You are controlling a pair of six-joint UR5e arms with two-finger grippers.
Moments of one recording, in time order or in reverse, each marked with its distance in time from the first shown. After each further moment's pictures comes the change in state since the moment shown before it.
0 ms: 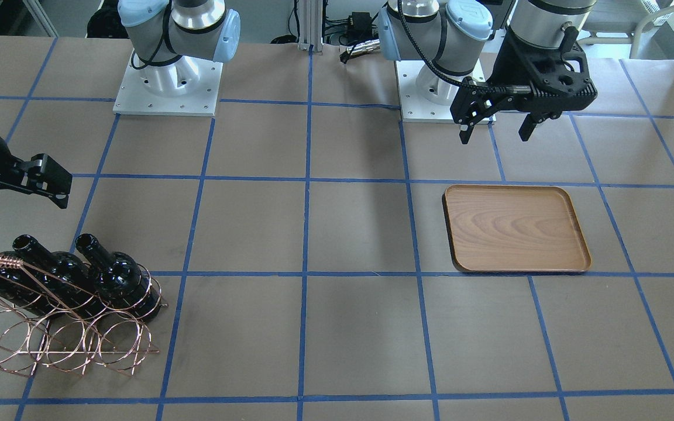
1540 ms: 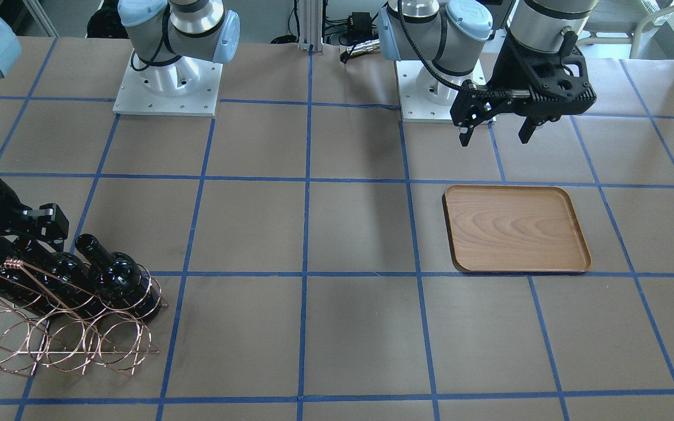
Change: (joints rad) left arm 0.000 -0.007 0.000 0.000 0.002 0.001; right arm -0.011 0.067 0.092 -0.223 -0.003 -0.093
